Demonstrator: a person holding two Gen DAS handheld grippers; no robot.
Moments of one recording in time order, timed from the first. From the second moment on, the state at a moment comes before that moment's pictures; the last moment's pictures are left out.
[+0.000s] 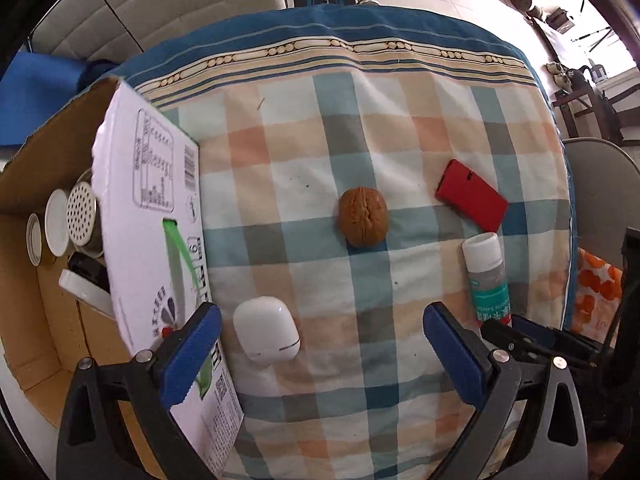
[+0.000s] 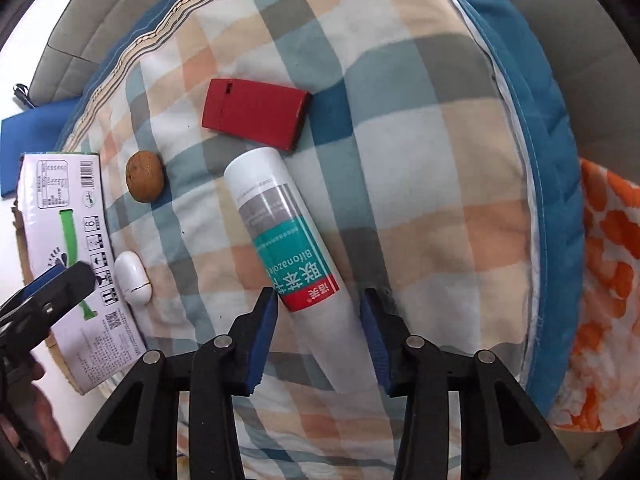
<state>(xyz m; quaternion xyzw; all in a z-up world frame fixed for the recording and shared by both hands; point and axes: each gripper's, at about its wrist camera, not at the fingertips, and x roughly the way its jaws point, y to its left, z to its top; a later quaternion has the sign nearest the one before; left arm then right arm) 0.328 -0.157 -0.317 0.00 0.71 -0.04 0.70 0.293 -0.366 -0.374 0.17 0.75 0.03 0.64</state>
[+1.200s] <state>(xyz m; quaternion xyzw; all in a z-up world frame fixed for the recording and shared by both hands) 0.302 -0.161 -0.367 0.01 0.74 -0.10 0.67 0.296 -0.368 -0.394 0.22 0.76 -0.02 0.61</state>
